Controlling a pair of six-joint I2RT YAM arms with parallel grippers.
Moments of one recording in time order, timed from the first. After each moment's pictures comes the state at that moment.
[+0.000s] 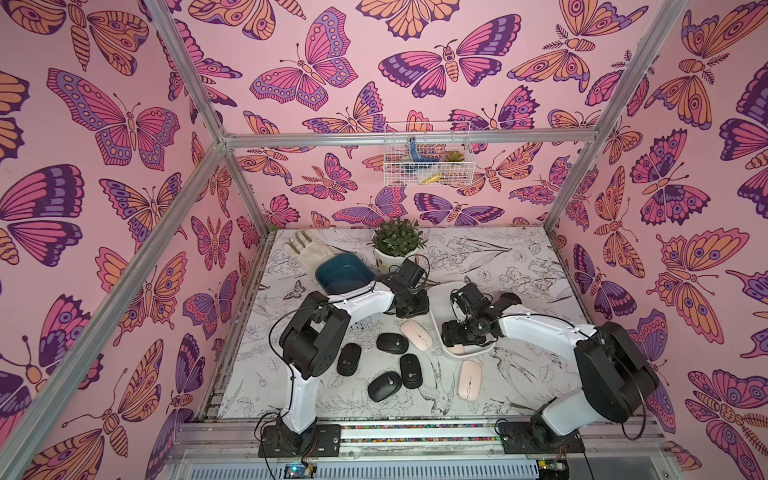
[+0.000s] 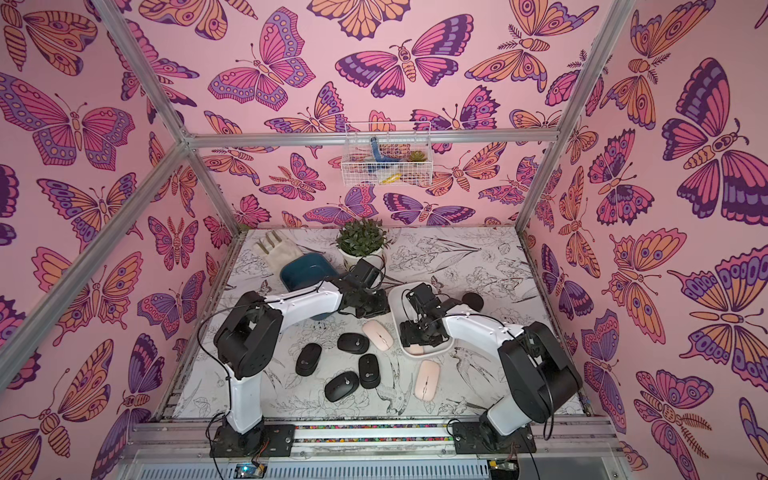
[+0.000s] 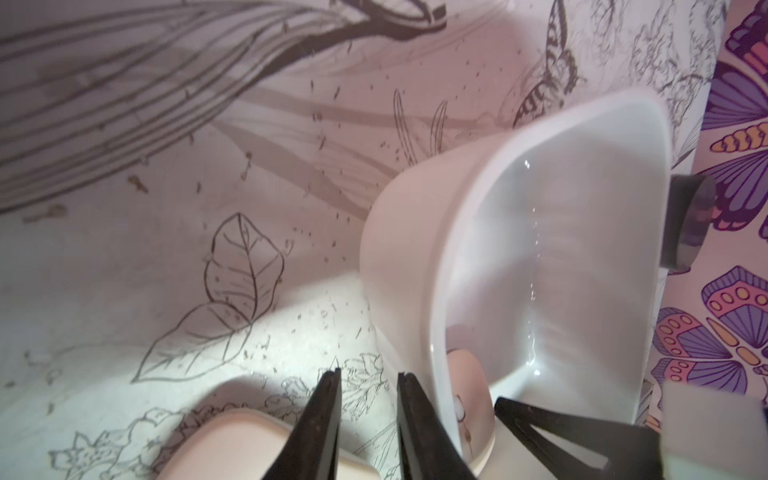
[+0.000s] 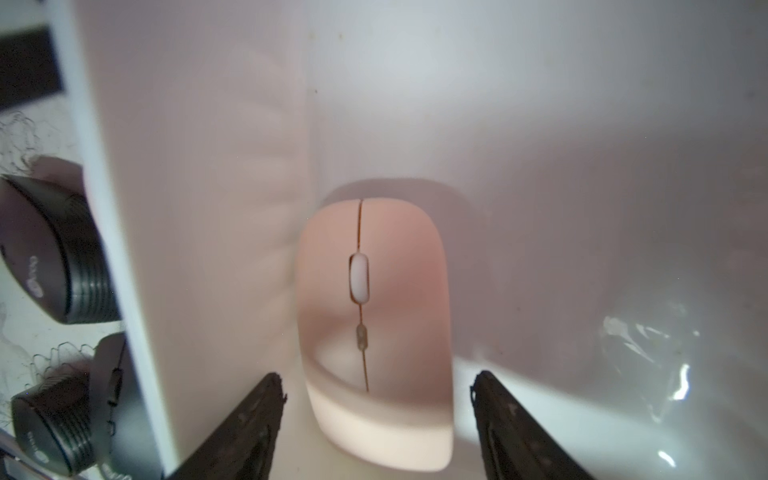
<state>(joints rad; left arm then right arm) -0.68 2.00 1.40 -0.42 0.27 -0.77 0.58 1.52 0.86 -0.57 -0.13 0.46</state>
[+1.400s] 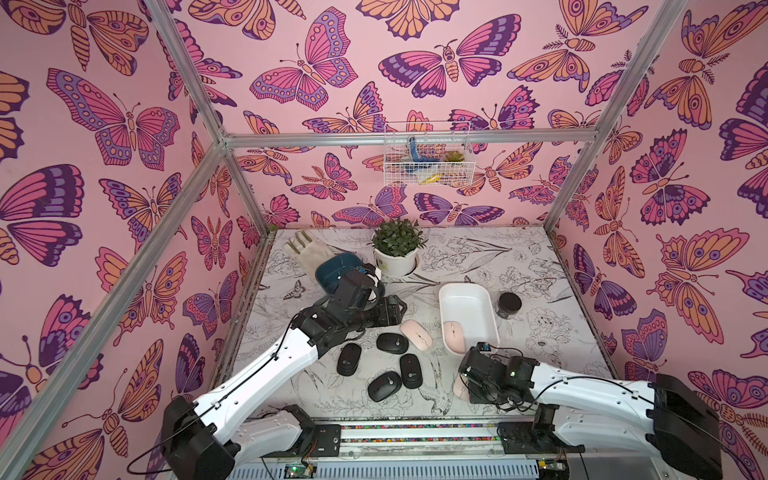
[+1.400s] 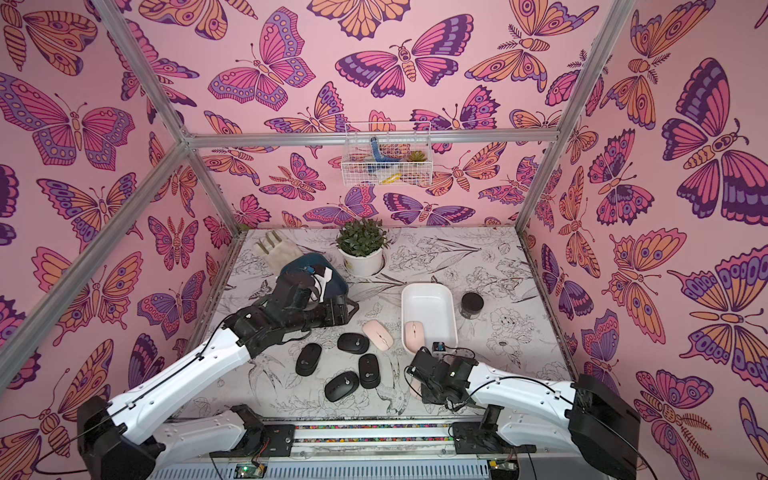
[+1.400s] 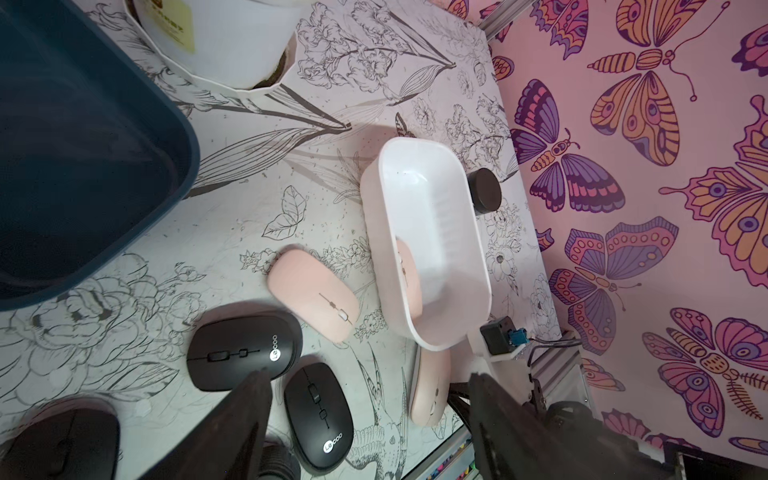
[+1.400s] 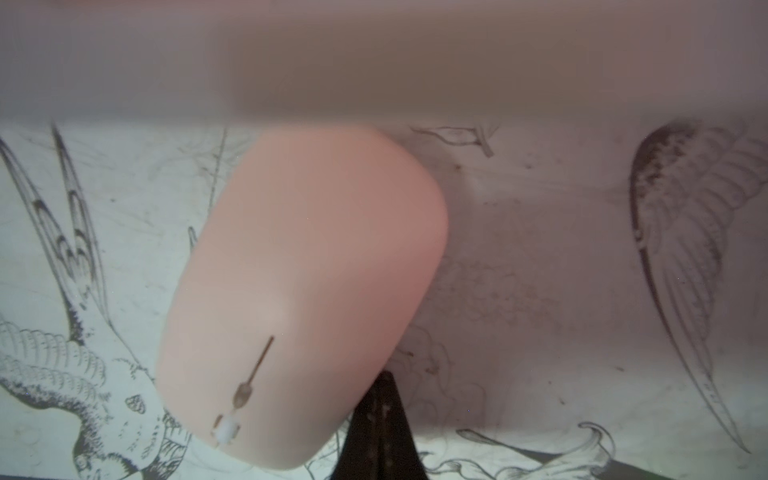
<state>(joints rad) -0.68 1.13 0.99 -0.54 0.13 -0.69 1.04 1.11 0.47 -0.74 0.15 1.05</state>
